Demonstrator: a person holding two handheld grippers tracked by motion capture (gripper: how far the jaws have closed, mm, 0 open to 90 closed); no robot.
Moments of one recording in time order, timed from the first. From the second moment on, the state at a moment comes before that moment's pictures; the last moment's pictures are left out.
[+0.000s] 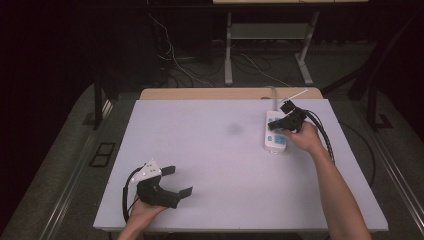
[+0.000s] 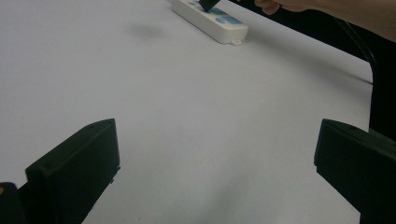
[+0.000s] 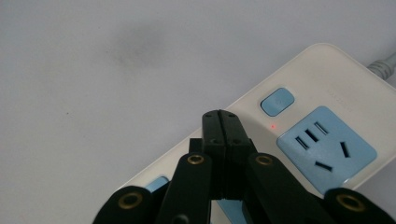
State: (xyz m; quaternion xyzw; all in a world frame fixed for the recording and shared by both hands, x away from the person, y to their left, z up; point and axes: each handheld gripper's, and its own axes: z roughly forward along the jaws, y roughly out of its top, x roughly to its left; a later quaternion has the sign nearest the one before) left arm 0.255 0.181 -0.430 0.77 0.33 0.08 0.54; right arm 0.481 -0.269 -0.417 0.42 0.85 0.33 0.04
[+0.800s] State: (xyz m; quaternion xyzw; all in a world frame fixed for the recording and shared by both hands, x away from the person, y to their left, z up) left arm 0.254 0.181 -0.429 0.77 0.33 0.08 0.54; right arm 0.474 -0.262 -0.420 0.42 0.84 0.33 0.05
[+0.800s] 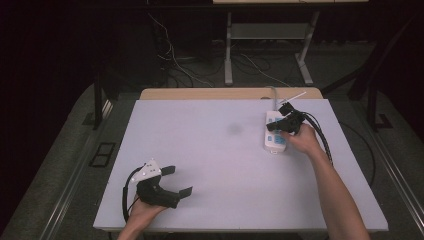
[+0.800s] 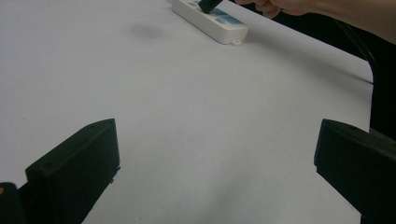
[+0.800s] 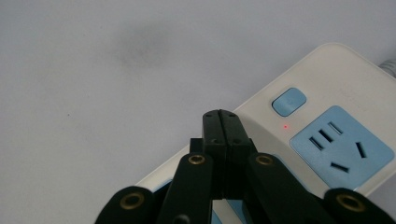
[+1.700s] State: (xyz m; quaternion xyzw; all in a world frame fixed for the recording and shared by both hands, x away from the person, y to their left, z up) left arm 0.255 0.184 -0.429 0.77 0.34 0.08 0.54; right arm 0.476 -0.269 -0.412 0.42 0.84 0.34 0.04
